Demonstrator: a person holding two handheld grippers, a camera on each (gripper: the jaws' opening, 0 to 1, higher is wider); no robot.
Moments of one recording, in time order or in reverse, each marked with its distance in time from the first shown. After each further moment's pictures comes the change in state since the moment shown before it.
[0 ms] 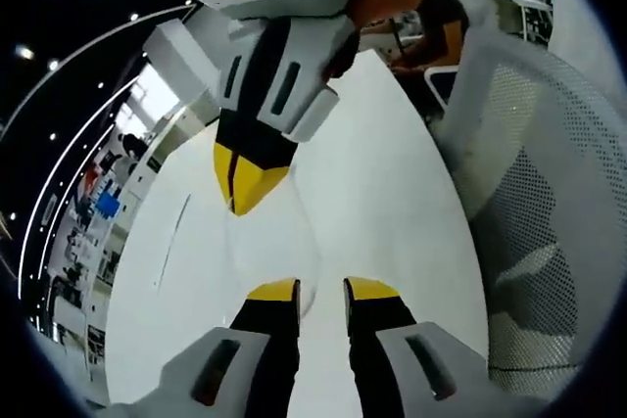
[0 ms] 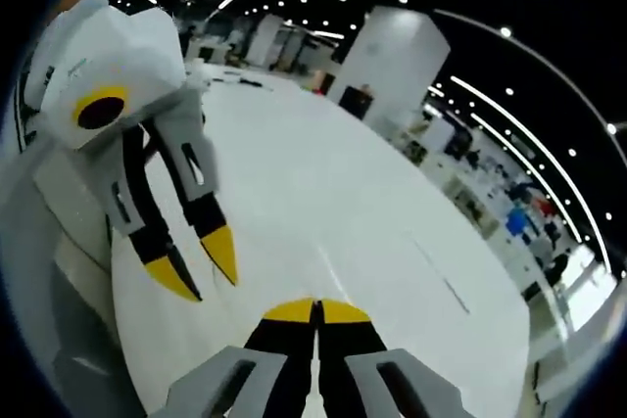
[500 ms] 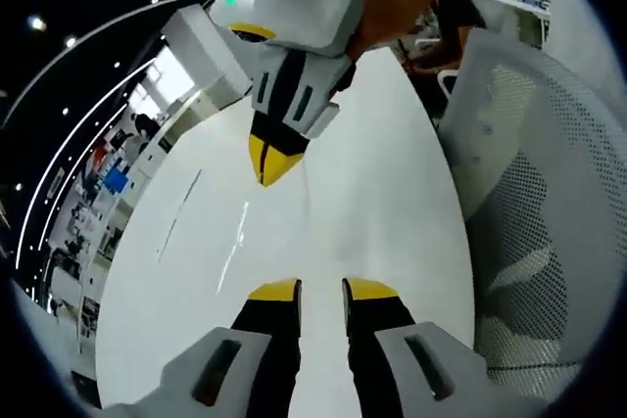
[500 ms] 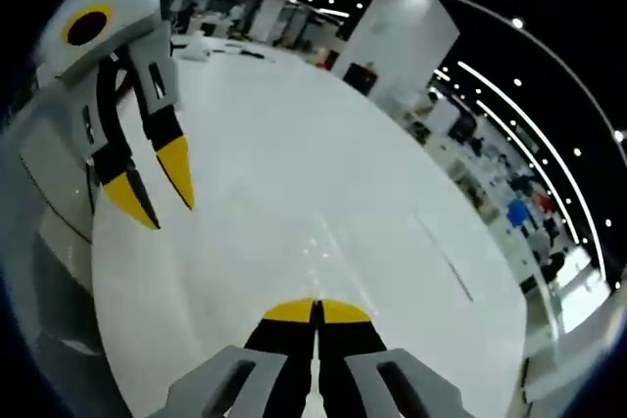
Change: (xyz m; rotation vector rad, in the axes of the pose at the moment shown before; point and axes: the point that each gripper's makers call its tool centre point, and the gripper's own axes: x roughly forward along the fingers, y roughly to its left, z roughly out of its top) left arm -0.025 -0.005 -0.034 -0.096 0.031 0.044; right arm 0.024 -0.001 -0.029 -0.045 0.105 0.007
